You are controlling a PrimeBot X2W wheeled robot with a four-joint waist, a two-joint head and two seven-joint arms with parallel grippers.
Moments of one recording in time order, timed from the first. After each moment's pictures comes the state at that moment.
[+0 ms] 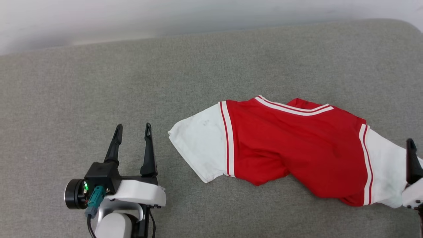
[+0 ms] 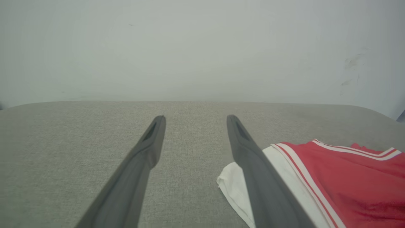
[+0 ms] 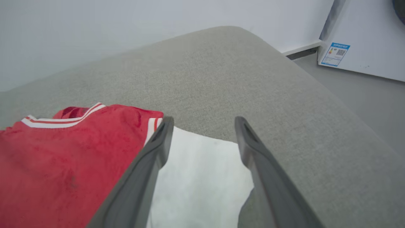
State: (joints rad) left arm -0.15 0.05 -0.11 0.08 -0.15 0.08 -0.26; right arm -0.15 -0.20 -0.33 0.23 0.31 0.13 0.09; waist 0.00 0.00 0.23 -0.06
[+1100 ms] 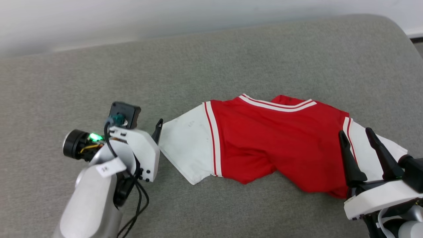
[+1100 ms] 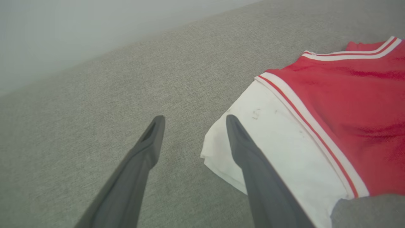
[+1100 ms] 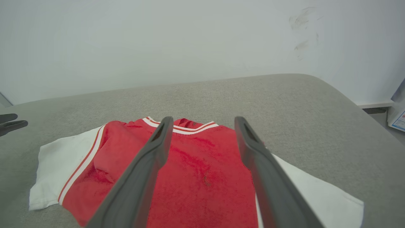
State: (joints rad) left arm -0.39 0.21 -0.20 0.19 -0.16 -0.09 0.34; right arm -0.02 -0.10 -0.03 -0.14 0.23 0.13 0.04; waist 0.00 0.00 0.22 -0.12
